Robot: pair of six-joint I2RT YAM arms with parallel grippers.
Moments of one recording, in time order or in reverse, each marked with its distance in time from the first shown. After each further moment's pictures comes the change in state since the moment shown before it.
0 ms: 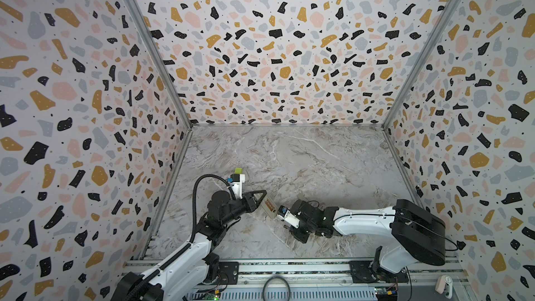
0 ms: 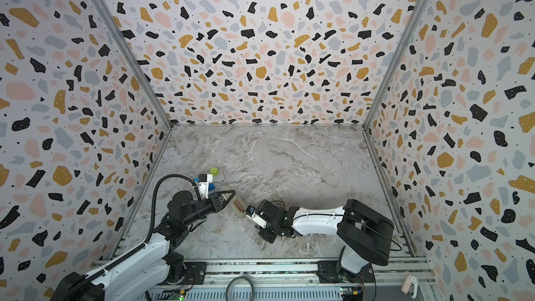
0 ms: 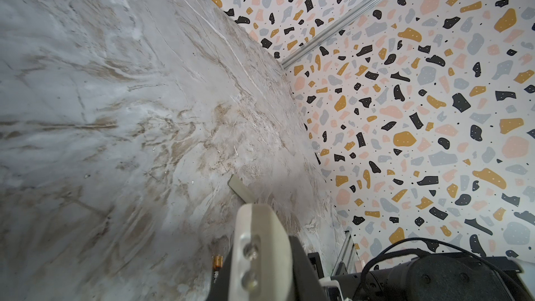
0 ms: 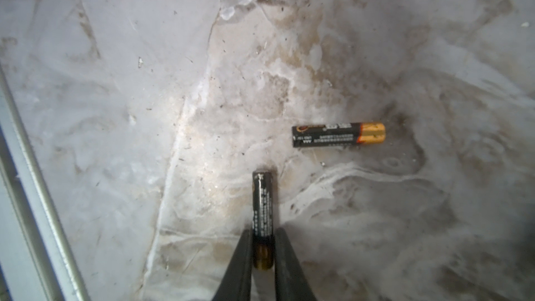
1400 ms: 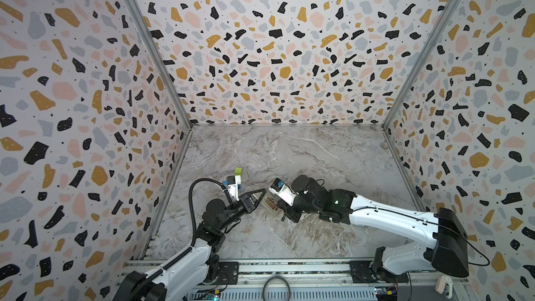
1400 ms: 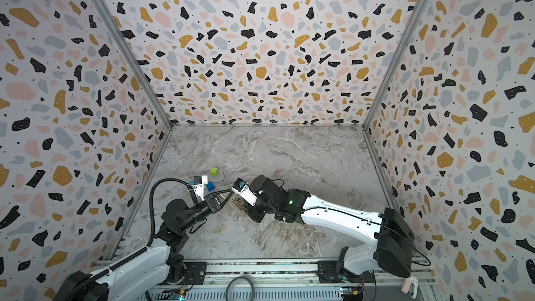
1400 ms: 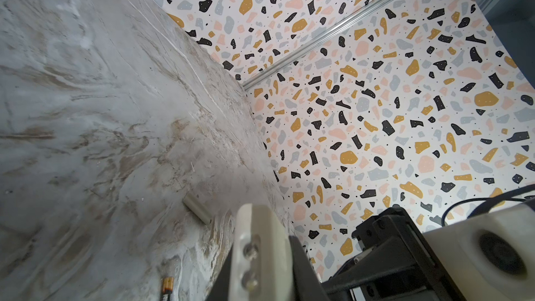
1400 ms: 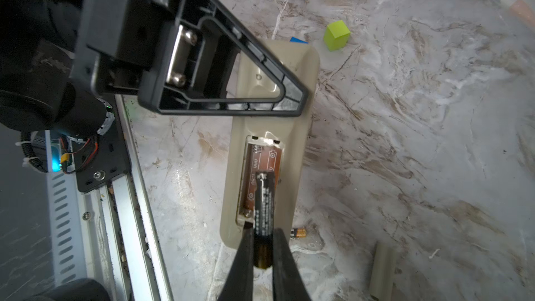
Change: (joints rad) left arm 0.000 -0.004 -0.108 0.329 0.026 -0.201; right arm -0.003 -0.151 0.356 -0.209 0.038 -0.026
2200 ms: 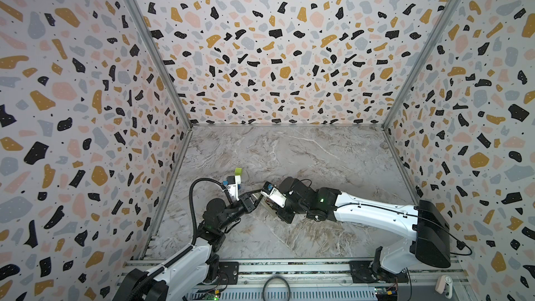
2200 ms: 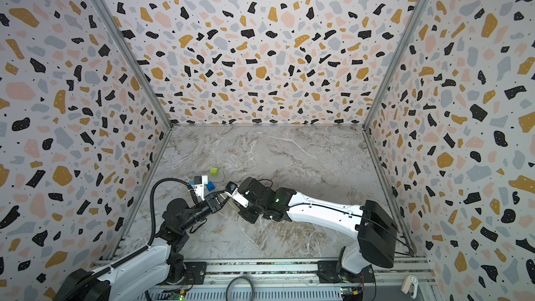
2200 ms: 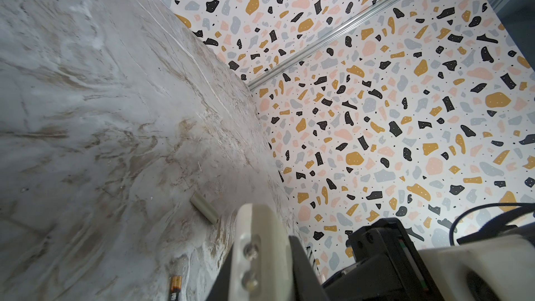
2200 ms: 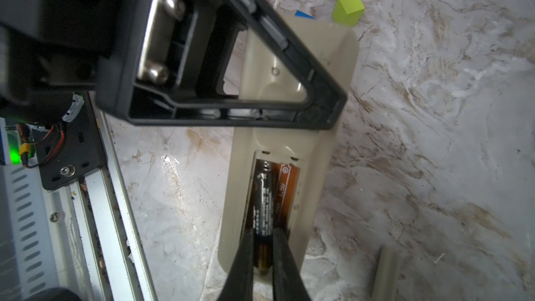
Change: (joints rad) left arm 0.001 0.021 0.000 -0.003 -0.002 0.001; right arm 0.021 0.120 0.082 -0.045 0.051 -0.016
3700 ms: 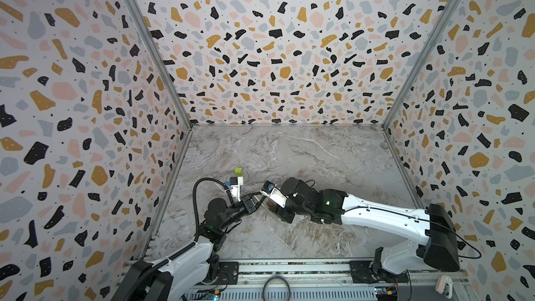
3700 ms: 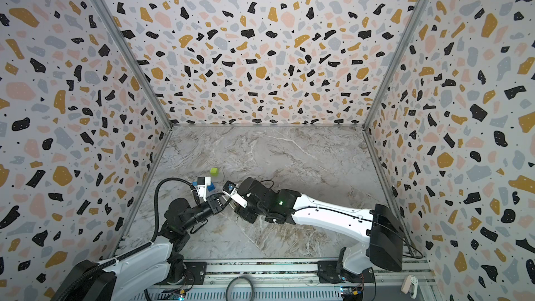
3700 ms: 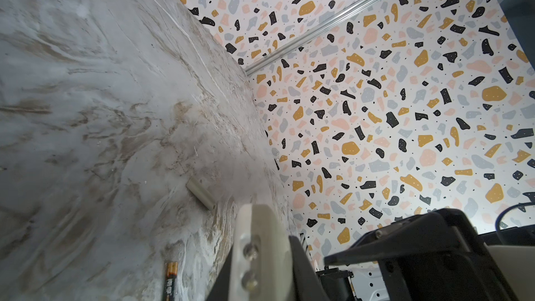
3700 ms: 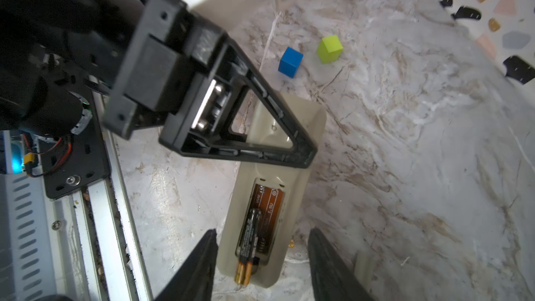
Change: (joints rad) left arm 0.005 0.066 -0.006 0.052 0.070 -0.011; right arm 0.052 -0.119 -0.010 0.004 0.071 -0.051
